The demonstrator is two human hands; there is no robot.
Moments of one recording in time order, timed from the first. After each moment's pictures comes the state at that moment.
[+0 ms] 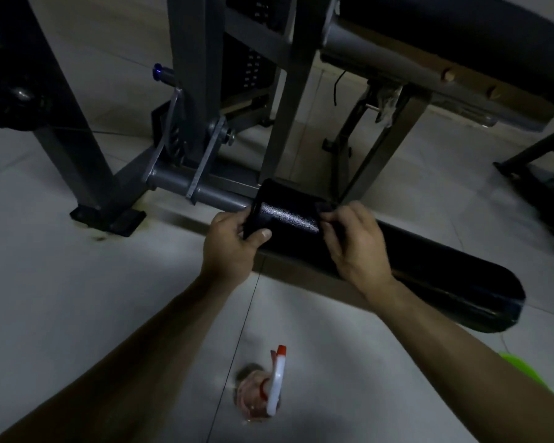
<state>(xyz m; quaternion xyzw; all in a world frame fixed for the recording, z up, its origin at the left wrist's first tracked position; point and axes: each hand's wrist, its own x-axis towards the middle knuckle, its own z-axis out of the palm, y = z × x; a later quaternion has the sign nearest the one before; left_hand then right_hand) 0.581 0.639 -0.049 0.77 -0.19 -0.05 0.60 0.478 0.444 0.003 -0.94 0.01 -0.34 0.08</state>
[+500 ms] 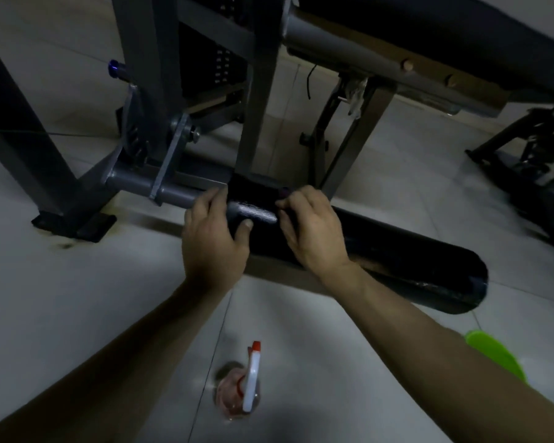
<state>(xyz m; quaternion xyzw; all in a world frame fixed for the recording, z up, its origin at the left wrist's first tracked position) 0.557 0.620 -0.029 0.86 -0.22 0.11 0.46 0.494 0.450 0.003 -0.94 0.00 -0.34 0.05</state>
